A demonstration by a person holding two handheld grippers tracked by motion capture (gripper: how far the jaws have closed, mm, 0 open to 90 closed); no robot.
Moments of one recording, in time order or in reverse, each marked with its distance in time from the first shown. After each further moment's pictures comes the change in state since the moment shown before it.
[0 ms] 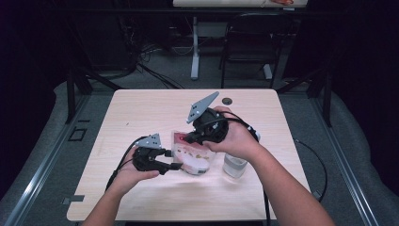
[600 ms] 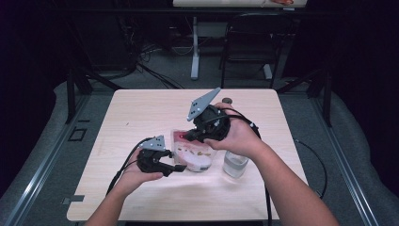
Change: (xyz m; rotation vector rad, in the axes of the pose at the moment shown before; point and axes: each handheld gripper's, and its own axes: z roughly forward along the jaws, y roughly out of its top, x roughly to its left) left arm -0.003 0.002 0.011 -0.020 -0.034 0.028; right arm 0.003 0.009 -0.014 -0.010 -0.003 -0.030
